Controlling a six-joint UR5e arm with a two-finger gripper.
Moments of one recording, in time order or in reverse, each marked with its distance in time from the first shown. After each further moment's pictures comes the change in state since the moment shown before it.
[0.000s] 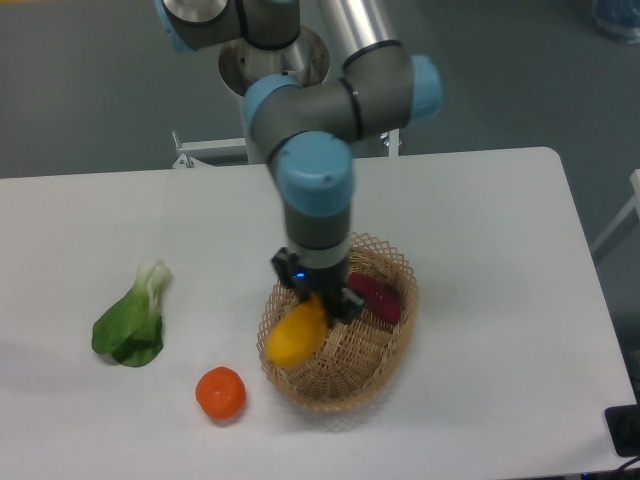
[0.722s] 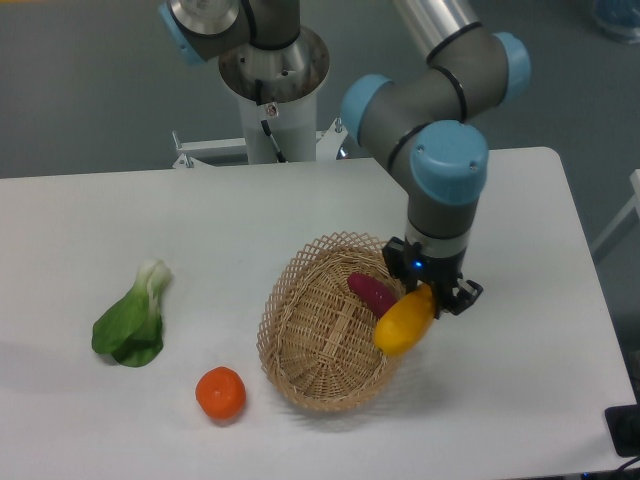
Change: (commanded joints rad) arm 0.140 -0.100 0.094 -0.003 0.048 0.204
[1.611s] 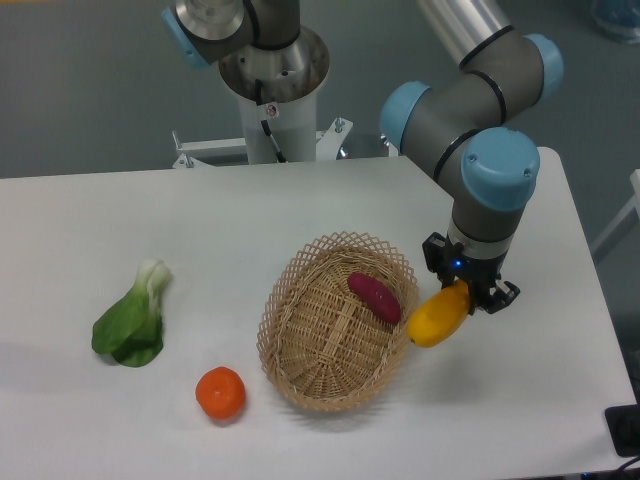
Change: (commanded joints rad) arm 0.032 -0.003 0.015 -0.041 0.000 0.138
